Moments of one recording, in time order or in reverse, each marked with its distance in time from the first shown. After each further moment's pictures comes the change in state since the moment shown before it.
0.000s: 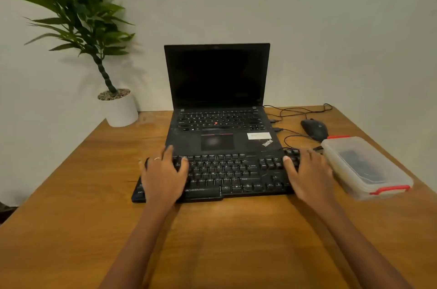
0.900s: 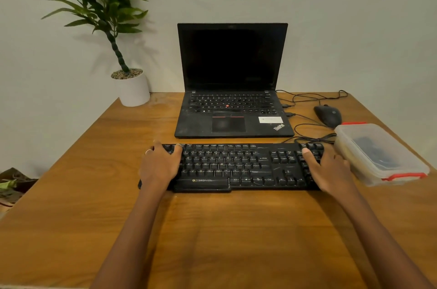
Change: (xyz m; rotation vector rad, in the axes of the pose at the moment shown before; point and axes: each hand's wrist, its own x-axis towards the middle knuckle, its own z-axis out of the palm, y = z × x) left_hand -0.004 -0.030 -0.011 -0.176 -0.150 -0.372; right_hand -0.008 0.021 -0.002 0.076 -0.194 0.178
